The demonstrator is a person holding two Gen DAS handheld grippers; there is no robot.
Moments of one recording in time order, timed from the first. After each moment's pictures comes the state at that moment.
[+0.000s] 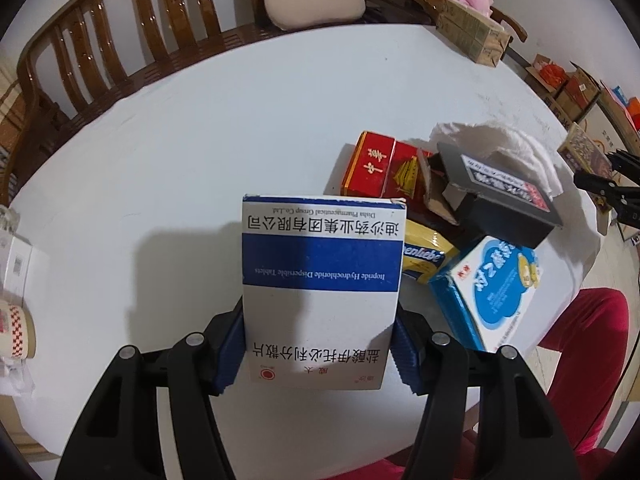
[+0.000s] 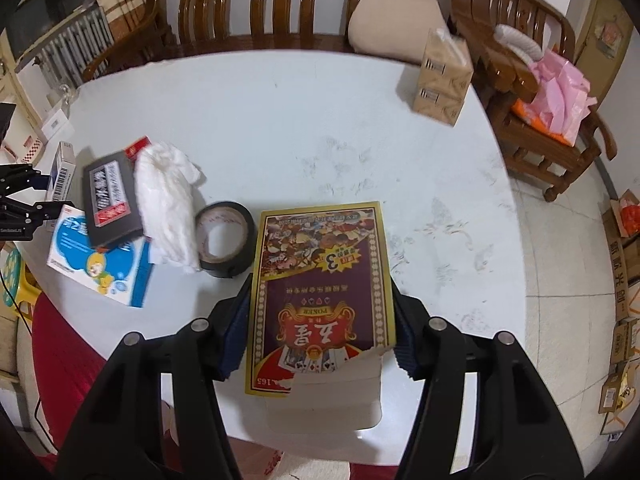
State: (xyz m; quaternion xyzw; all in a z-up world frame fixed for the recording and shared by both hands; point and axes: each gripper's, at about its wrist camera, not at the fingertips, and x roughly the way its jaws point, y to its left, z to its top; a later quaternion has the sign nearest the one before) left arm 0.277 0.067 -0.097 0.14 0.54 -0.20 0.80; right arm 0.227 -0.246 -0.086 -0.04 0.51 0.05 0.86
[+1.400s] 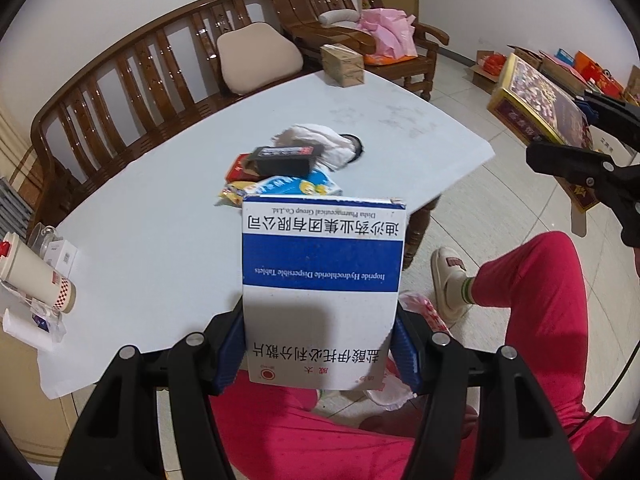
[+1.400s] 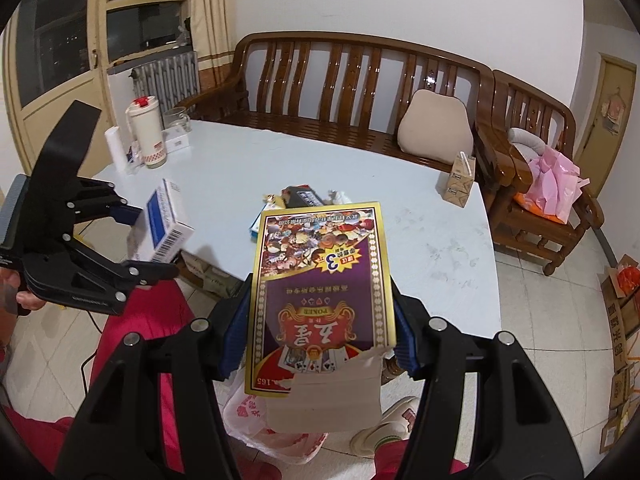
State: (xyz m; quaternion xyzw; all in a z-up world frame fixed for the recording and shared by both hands) left arm 0.050 0.019 -0.007 0.20 0.44 -0.25 0.84; right arm 0.010 -0.158 0.043 -0.08 0.37 0.13 0.92
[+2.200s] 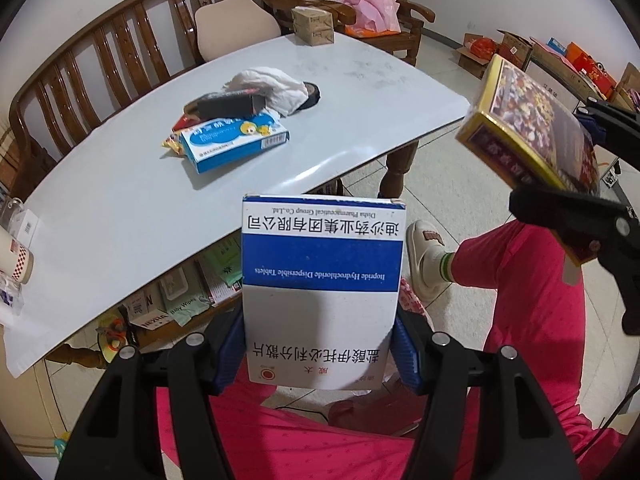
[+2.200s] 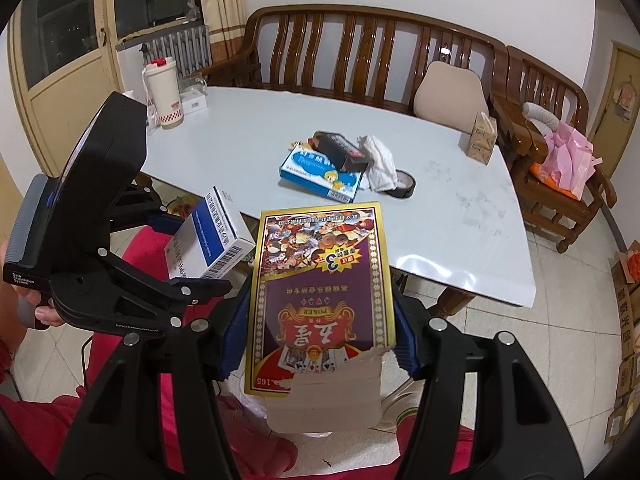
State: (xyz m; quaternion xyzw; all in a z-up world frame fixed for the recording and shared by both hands) left arm 0.024 -0.003 -0.070 0.19 0.48 -0.27 0.81; right arm -0.021 -0.138 -0.016 -0.07 0.41 0.14 0.90
